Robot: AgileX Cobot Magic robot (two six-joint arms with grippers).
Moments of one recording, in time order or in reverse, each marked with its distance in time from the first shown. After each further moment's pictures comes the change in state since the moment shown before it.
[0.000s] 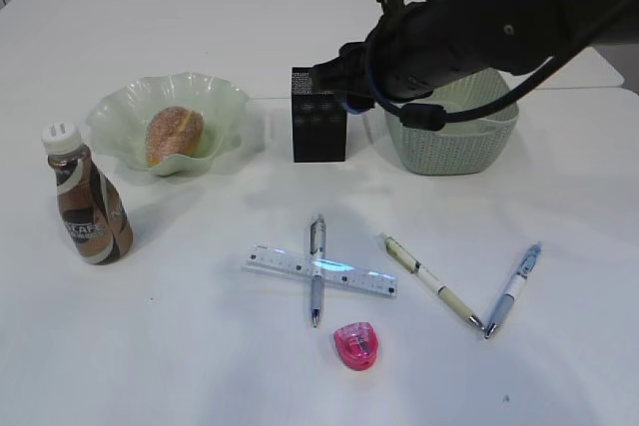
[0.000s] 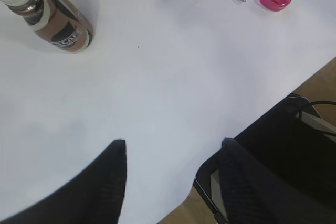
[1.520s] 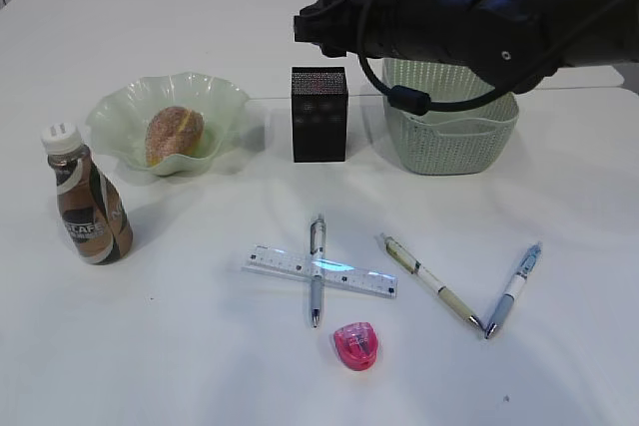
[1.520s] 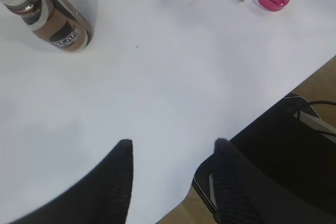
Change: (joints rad) left arm 0.000 0.000 0.000 -0.004 0.000 0.000; right arm -0.075 0.078 -0.001 -0.044 -0.488 0.003
